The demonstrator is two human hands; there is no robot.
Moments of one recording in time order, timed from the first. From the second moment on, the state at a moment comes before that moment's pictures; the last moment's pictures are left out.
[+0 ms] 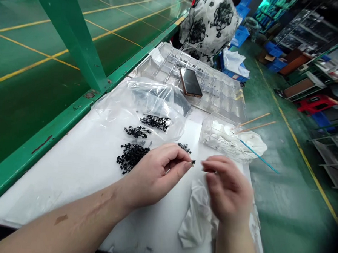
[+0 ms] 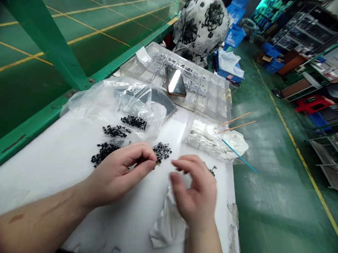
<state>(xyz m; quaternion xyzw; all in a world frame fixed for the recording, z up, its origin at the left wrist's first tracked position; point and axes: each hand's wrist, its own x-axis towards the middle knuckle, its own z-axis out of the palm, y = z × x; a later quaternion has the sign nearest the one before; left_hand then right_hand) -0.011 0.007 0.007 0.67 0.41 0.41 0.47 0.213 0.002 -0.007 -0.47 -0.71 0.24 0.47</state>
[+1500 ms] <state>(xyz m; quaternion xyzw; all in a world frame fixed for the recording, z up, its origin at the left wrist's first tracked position) -0.010 0.000 0.010 0.62 0.39 0.51 0.45 0.243 0.006 0.004 -0.42 -0.31 0.43 0.74</state>
